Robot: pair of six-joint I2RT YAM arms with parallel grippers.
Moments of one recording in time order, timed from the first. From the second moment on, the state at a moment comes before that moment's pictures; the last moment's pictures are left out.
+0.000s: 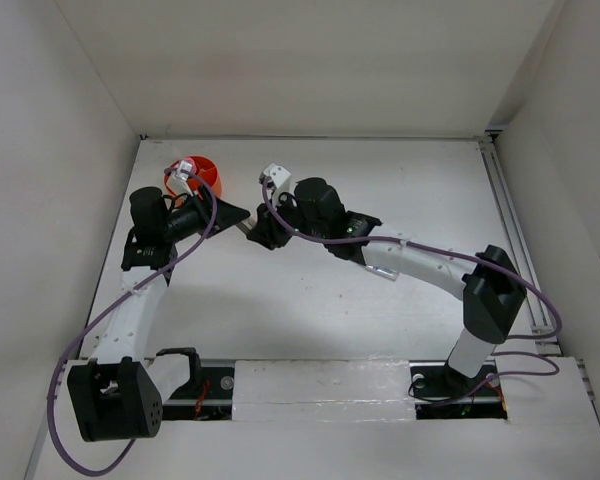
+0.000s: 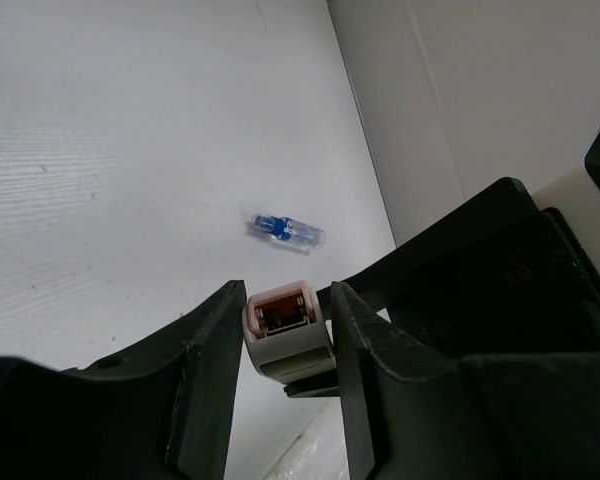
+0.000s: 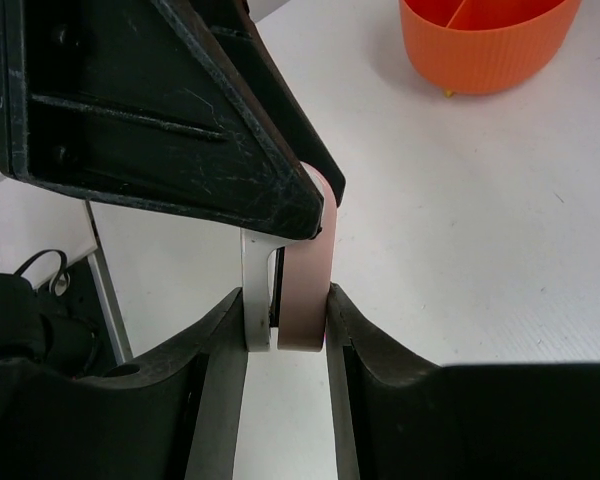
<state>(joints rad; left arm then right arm) 0.04 1.05 0.77 -0.04 0.85 -0.71 0.93 1.72 1.39 0.03 -0.24 0.21</state>
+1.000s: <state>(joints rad) 0.04 1.05 0.82 -0.09 0.76 -0.72 0.87 1.75 1.39 0.12 -0.30 0.26</state>
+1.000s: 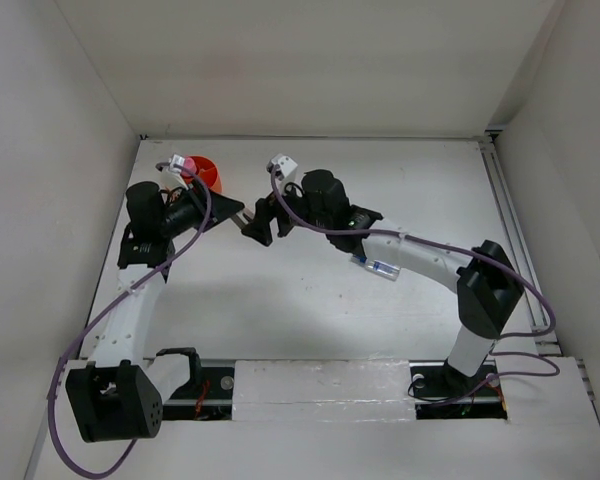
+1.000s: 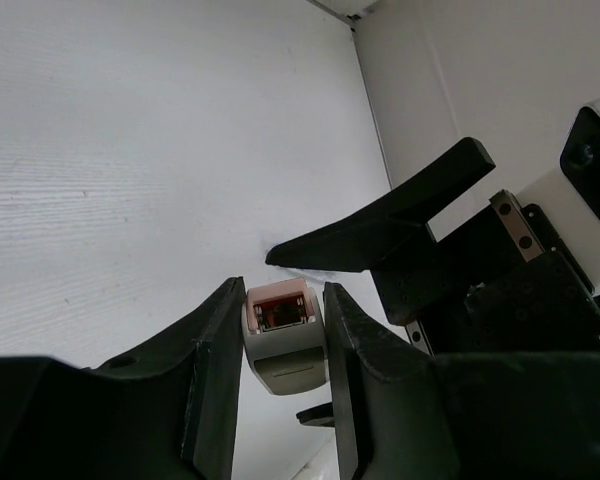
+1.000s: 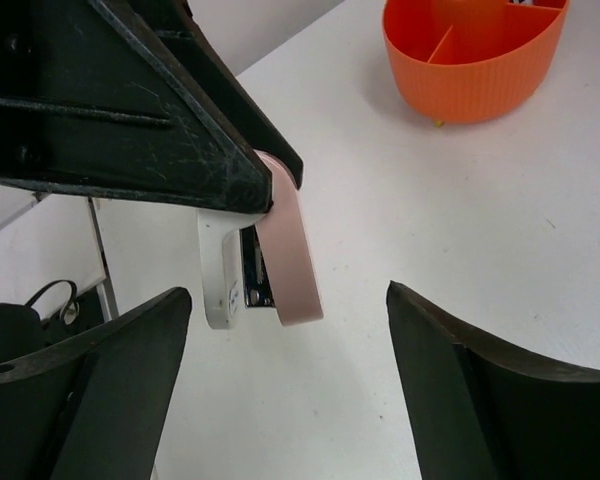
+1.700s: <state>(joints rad) 0.04 1.34 1.24 -0.42 -0.30 -0.83 0.77 1.47 1.10 0.11 -0.22 0.26</state>
